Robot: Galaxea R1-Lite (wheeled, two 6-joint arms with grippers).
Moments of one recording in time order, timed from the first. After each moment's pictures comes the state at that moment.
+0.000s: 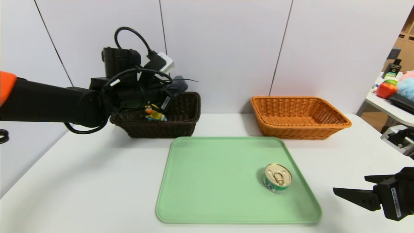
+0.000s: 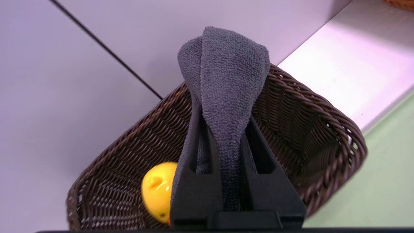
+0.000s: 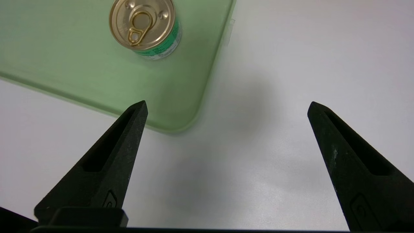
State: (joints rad) left arm -0.36 1.92 -1.35 -0.39 -0.11 0.48; right arm 0.15 1.15 -0.65 0.24 0.16 -0.06
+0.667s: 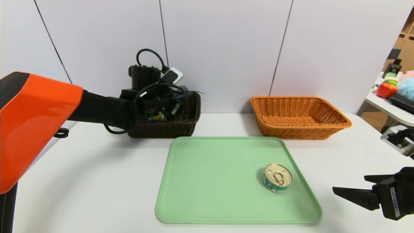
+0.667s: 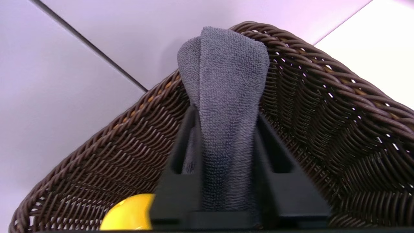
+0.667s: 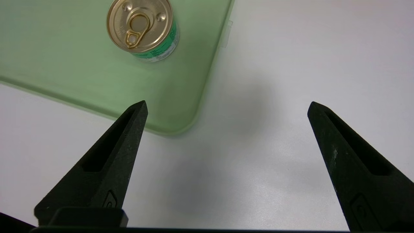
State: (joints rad) left arm -0.35 2.13 -1.49 -0.41 -0.04 0.45; right arm 0.14 1.15 -0.64 0.22 0.15 -0.06
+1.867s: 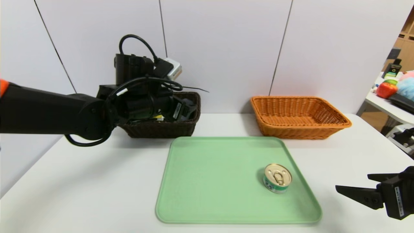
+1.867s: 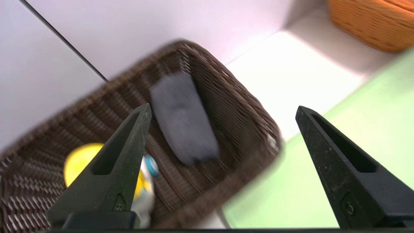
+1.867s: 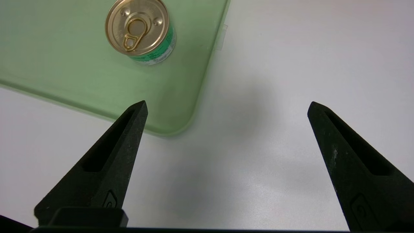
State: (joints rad) left arm -0.47 1.85 -1.24 -0.36 -0.04 0.25; right arm 0.13 1.13 -0.64 0.21 0.16 -0.06
